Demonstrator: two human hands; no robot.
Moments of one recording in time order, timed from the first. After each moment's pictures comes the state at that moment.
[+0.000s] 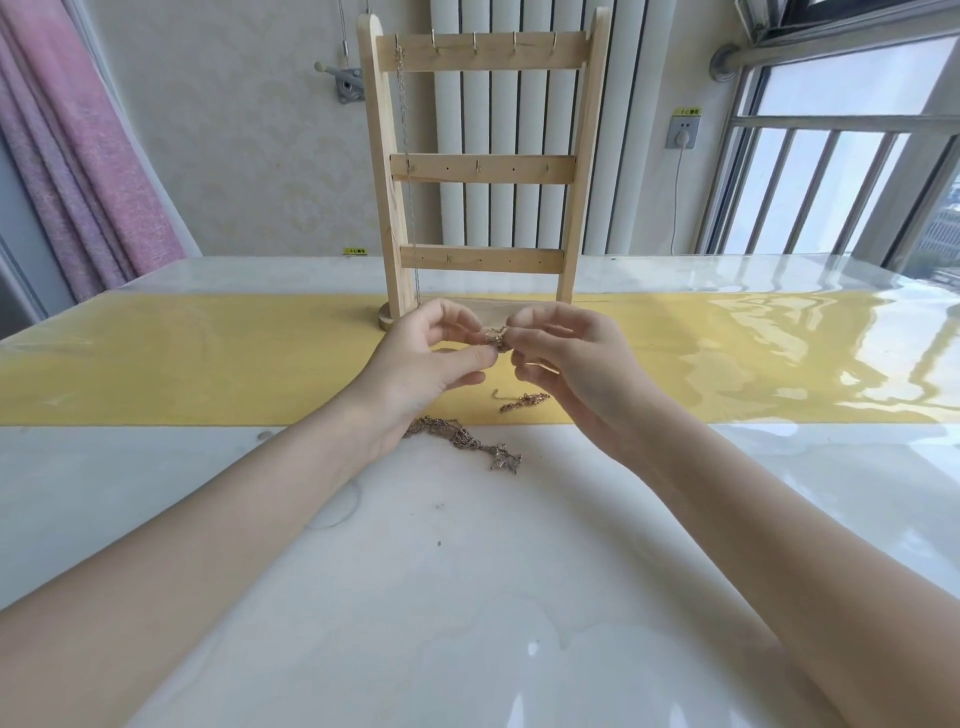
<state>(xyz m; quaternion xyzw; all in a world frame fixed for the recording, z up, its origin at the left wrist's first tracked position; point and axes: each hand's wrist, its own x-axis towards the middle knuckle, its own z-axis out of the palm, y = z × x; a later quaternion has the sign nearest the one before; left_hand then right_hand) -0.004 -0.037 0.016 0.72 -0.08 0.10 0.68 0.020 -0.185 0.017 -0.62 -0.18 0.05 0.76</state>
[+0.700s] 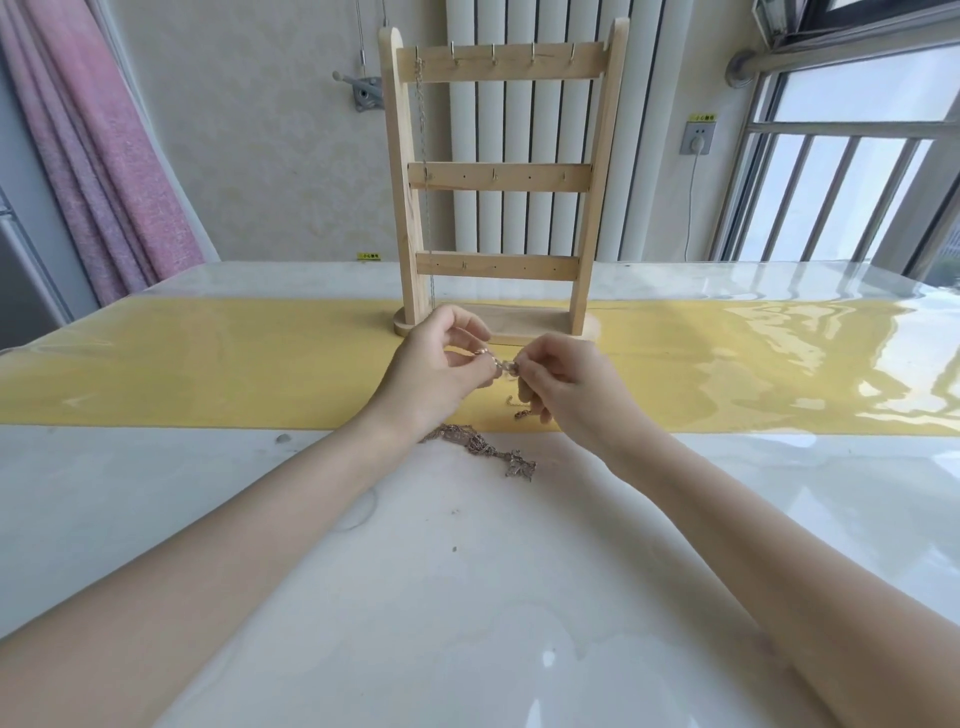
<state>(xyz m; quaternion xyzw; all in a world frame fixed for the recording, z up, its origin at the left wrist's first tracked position) -0.004 -0.035 0.012 0.78 -0.06 0.17 0.59 0.022 -0.175 0.002 -0.82 -0.22 -0.06 0.52</state>
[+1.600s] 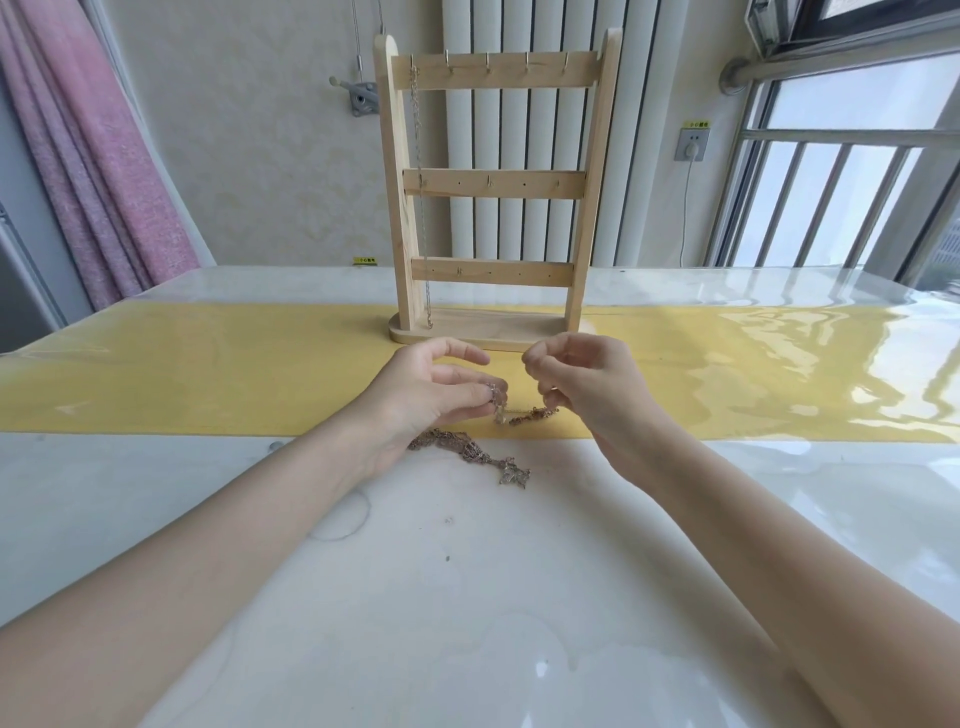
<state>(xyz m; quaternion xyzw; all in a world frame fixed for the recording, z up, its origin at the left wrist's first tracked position) -0.008 -0.028 0.011 0.71 -0.02 0.01 0.71 0.025 -0.188 0.006 -0.72 -0.15 -0.01 0.68</state>
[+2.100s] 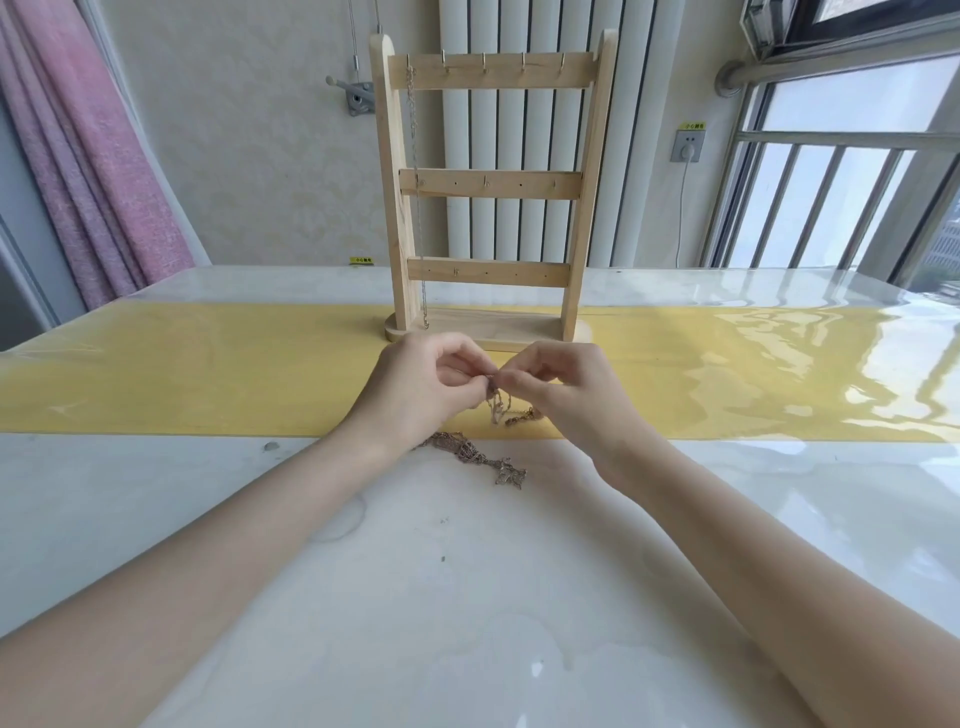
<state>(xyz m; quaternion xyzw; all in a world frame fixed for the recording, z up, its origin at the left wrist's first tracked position) -0.009 -0.031 0.014 0.85 -0.08 0.16 0.49 0.018 -0.183 0.005 -0.79 -0.23 -0.05 0.56</state>
